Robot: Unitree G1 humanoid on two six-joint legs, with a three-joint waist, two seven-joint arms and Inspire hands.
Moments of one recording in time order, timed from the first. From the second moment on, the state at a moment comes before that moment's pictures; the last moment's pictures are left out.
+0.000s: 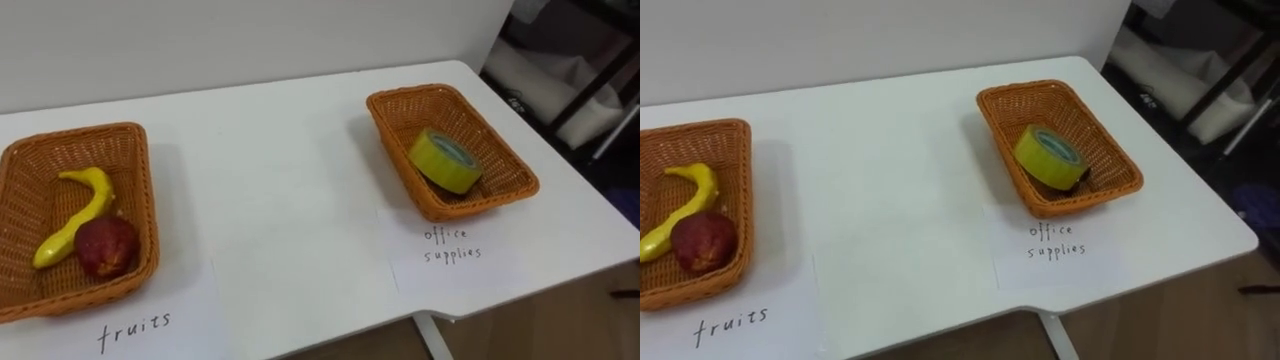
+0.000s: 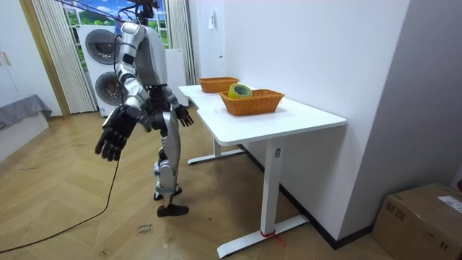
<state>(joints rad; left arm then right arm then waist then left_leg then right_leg) 0.29 0.18 0.15 0.87 -0.23 0.02 0.15 0.31 -0.29 -0.66 0.52 1.02 -0.10 -0.80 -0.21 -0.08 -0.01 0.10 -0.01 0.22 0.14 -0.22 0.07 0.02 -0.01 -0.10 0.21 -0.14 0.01</state>
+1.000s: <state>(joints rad) 0.23 0.15 0.07 1.01 -0.22 0.03 0.07 0.23 -0.19 -0.20 1.18 0.76 -0.01 -0.19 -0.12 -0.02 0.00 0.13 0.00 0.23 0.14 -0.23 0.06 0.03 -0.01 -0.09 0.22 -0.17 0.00</state>
